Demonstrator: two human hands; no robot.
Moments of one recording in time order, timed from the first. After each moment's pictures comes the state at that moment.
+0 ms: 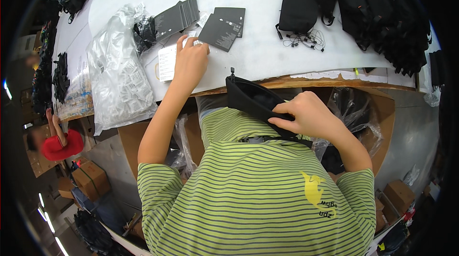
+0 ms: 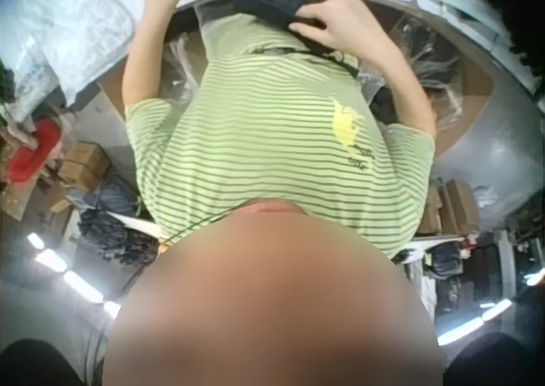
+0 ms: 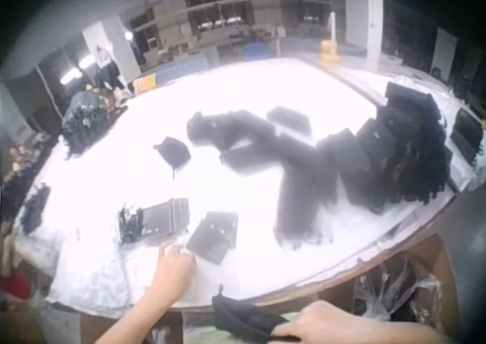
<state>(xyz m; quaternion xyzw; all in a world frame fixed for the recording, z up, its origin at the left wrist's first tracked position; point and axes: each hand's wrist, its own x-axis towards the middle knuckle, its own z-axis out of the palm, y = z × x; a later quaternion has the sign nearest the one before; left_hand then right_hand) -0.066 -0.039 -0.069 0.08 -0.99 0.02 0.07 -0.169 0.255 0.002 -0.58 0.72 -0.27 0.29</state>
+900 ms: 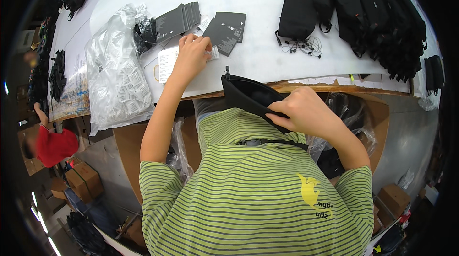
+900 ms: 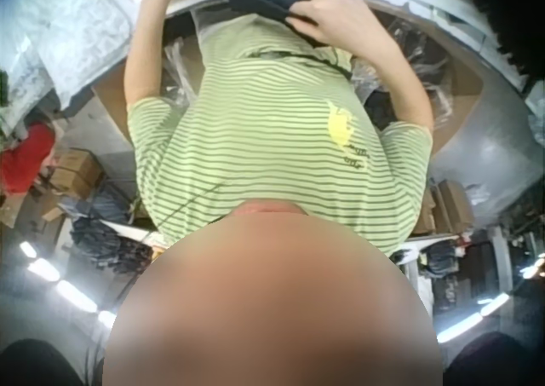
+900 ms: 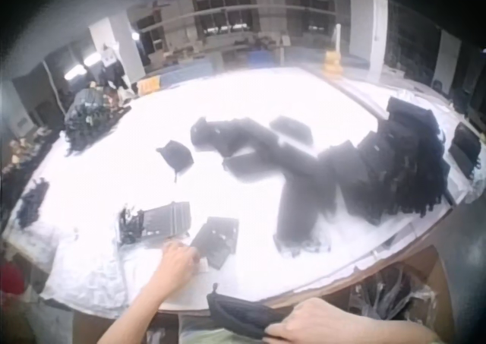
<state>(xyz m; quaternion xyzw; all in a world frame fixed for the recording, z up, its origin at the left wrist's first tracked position) -0.077 -0.052 -0.068 0.09 -0.98 -0.14 0.09 -0.176 0.240 0.013 -0.66 0.70 -0.19 0.19</state>
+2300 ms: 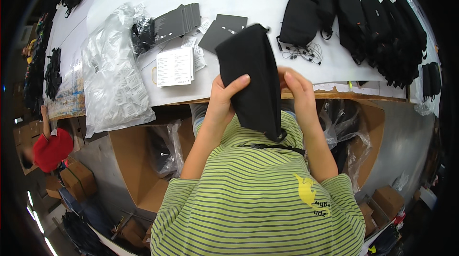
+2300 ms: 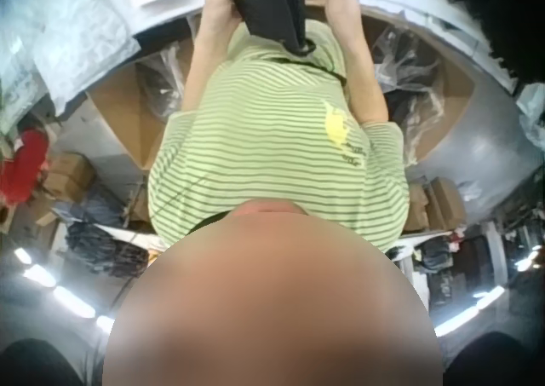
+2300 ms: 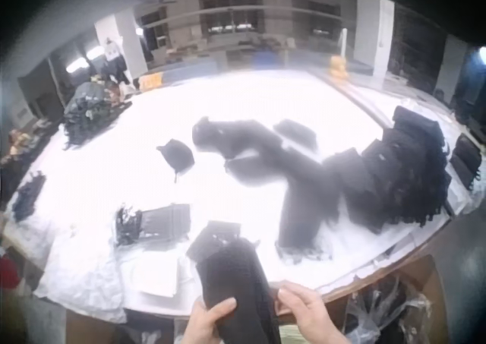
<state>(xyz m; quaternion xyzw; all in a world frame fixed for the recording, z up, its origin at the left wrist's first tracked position) -0.063 0.073 -0.036 0.25 -0.34 -0.89 0.16 -0.169 0.209 -0.020 -0.22 0.62 -0.70 0.29</state>
